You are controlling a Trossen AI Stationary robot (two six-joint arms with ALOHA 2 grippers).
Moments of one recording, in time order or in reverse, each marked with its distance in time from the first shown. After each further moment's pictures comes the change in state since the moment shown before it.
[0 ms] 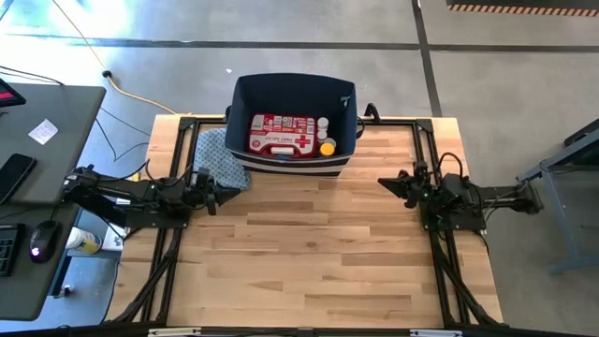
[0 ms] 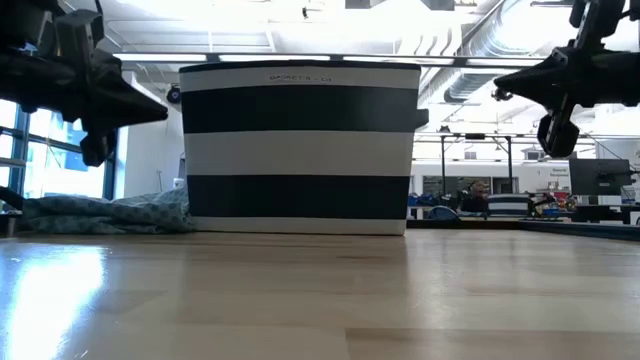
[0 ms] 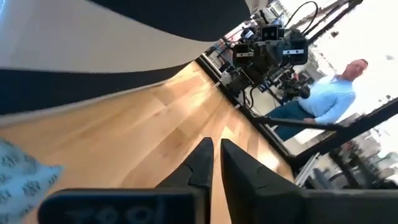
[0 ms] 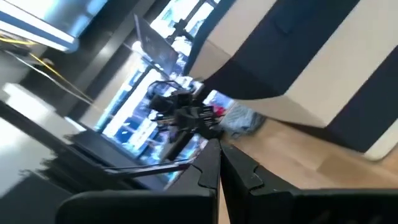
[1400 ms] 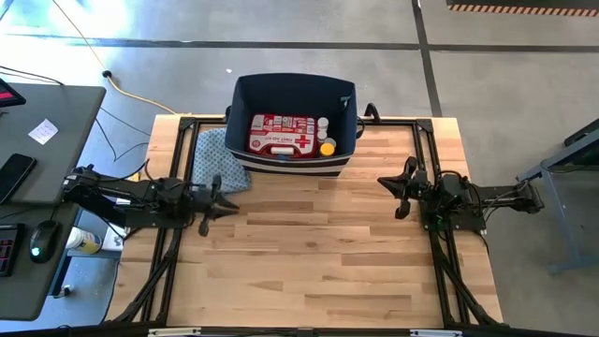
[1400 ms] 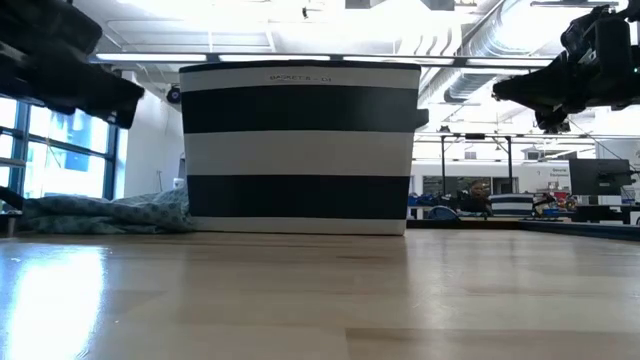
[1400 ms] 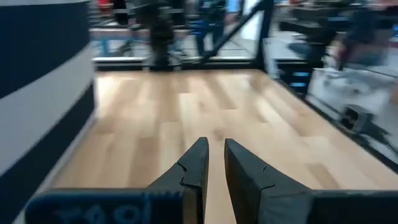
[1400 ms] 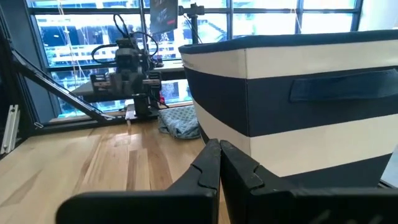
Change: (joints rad) left arm 0.000 0.005 -0.003 0.039 0.358 0.808; right arm 0.006 0.009 -0.001 -0.018 0.033 -0.832
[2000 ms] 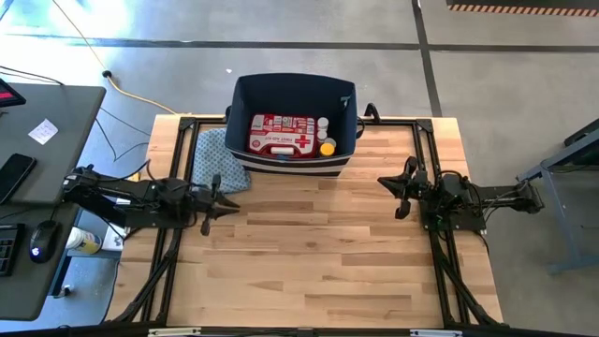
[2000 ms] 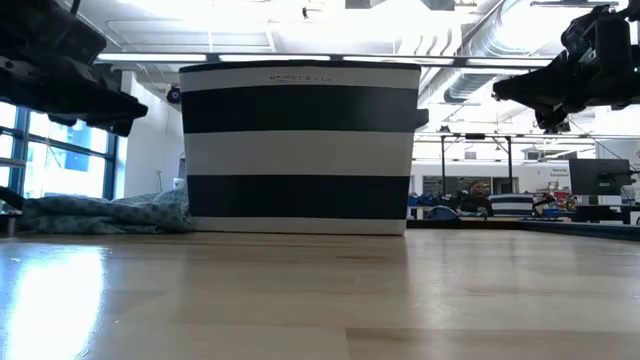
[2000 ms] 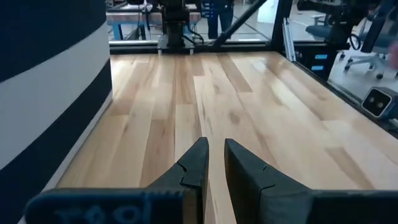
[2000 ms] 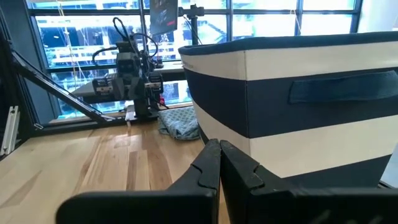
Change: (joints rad) left arm 0.000 0.002 0.000 -0.061 -0.044 0.016; right arm 0.000 0.000 0.000 0.008 0.000 0.000
